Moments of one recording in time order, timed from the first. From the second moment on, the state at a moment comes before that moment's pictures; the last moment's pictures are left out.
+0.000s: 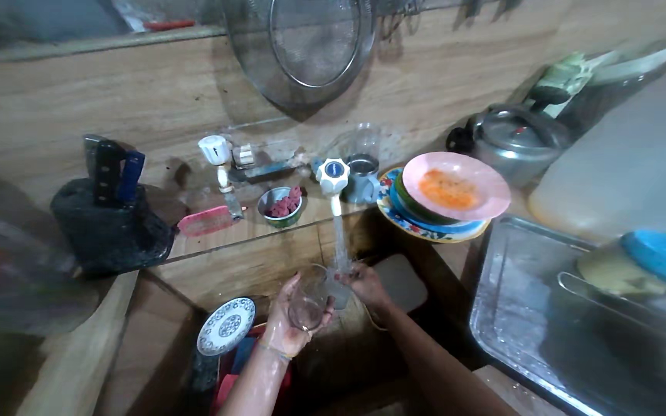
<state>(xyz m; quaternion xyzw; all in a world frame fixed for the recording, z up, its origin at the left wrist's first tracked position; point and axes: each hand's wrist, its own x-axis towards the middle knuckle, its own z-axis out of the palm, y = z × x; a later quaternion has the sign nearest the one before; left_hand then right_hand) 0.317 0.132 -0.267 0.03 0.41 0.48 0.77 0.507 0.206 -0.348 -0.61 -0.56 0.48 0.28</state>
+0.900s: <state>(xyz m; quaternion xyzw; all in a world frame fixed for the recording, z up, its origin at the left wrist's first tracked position) 0.317 0.026 -0.236 0.72 0.15 0.32 0.60 0.511 0.194 -0.357 -0.60 -0.57 0.43 0.36</state>
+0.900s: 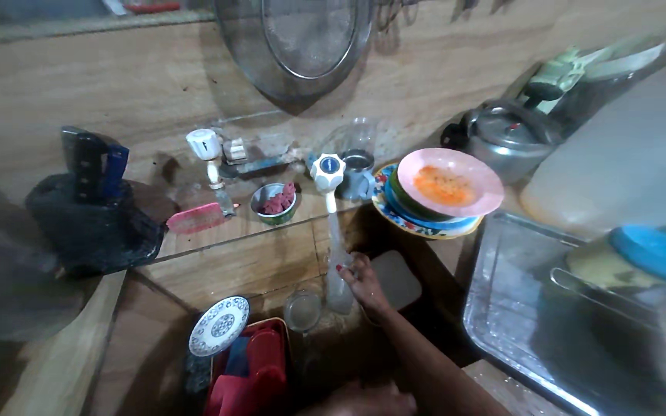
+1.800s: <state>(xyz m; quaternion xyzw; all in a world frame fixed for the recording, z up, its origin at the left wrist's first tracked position) 0.386 0.197 -0.350 0.10 0.47 0.43 0.77 0.499 0.208 -0.332 -0.60 -0.55 0.50 0.30</state>
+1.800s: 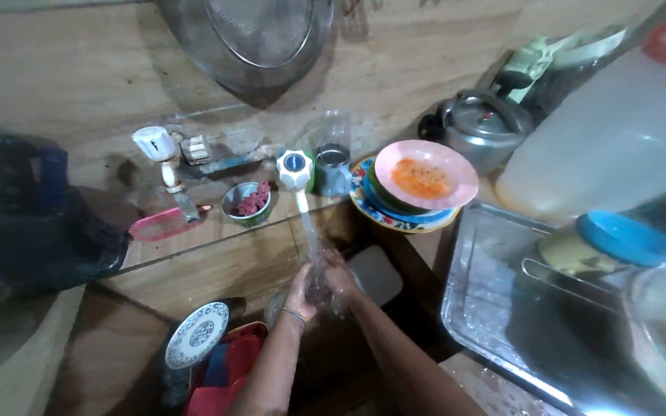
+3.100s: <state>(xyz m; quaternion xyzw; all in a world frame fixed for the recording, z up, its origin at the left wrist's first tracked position) 0.280 0.205 -0.345 0.58 0.48 0.24 0.61 0.493 0.195 -0.296 -0.52 -0.59 0.47 0.40</state>
